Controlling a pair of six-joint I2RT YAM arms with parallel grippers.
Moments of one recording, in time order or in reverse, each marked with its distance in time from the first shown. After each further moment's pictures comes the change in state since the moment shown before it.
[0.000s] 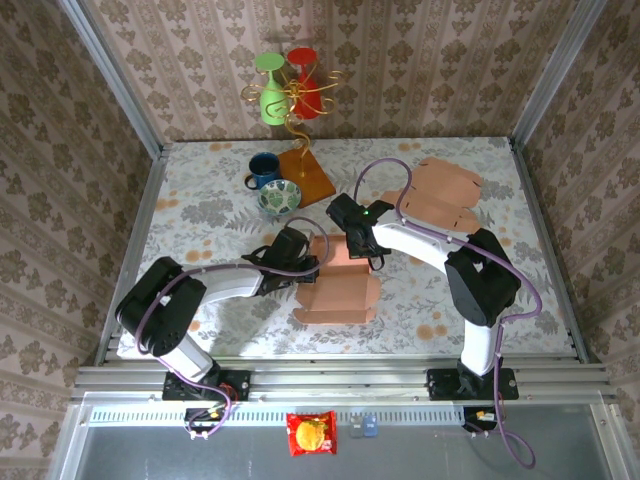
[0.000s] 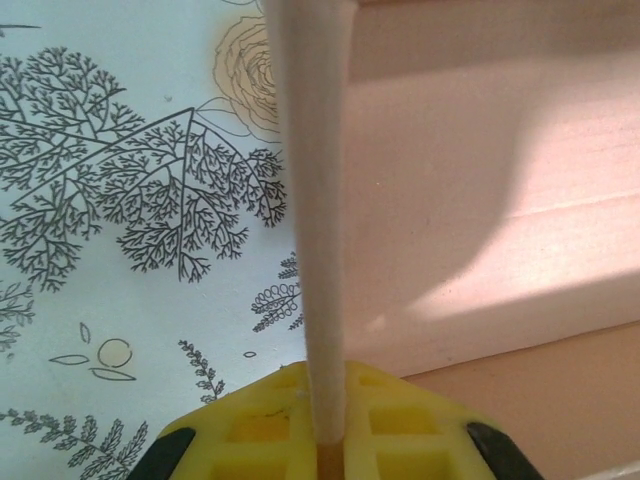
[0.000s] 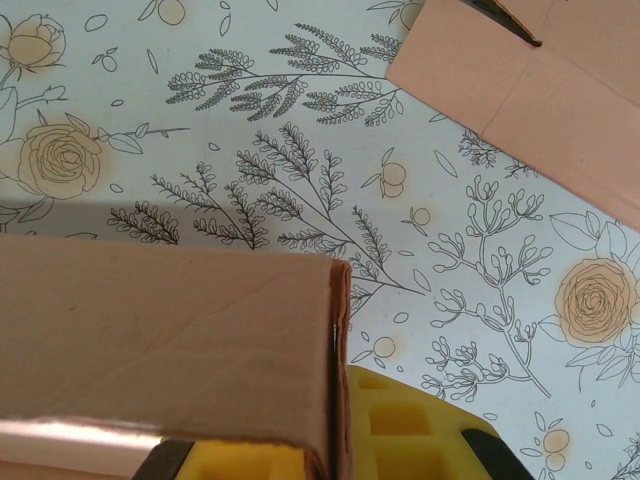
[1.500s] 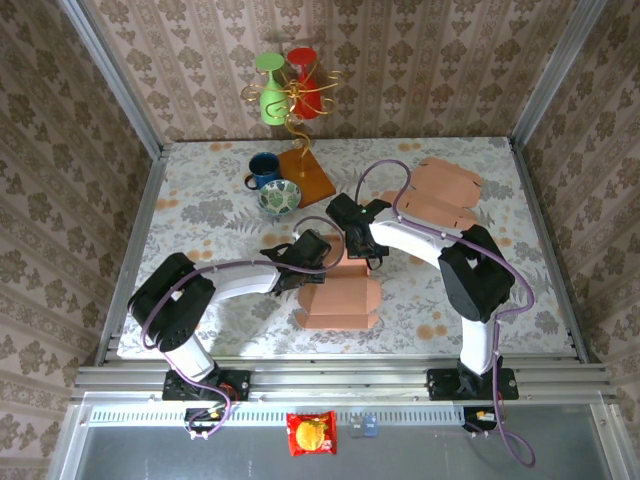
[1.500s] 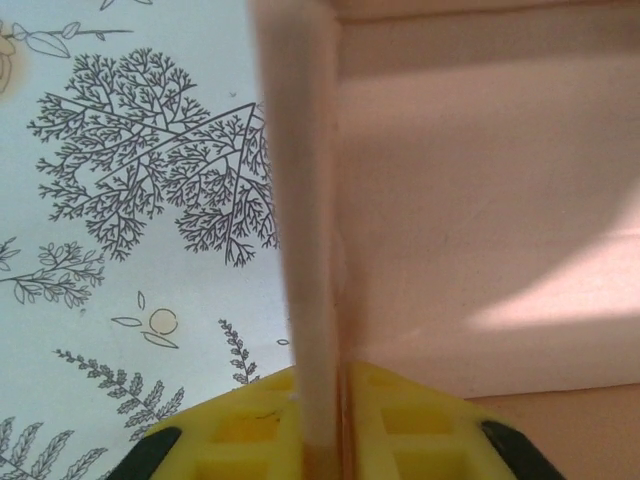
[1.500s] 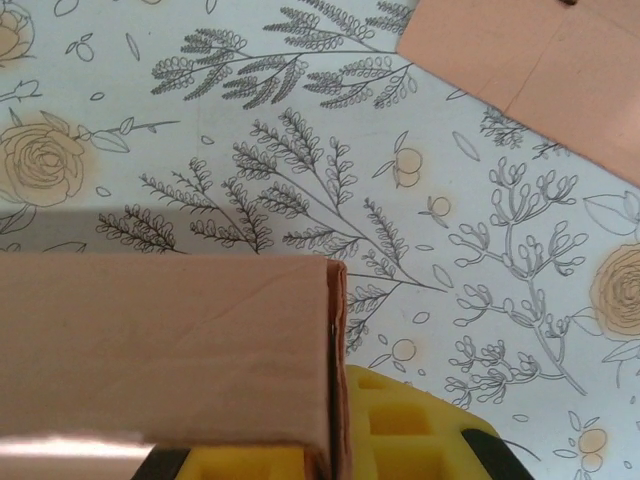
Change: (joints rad) left arm -0.117 0.058 0.147 -0.233 -0.275 -0.081; right arm -0.013 0.045 0.021 -0.008 -0.047 0.048
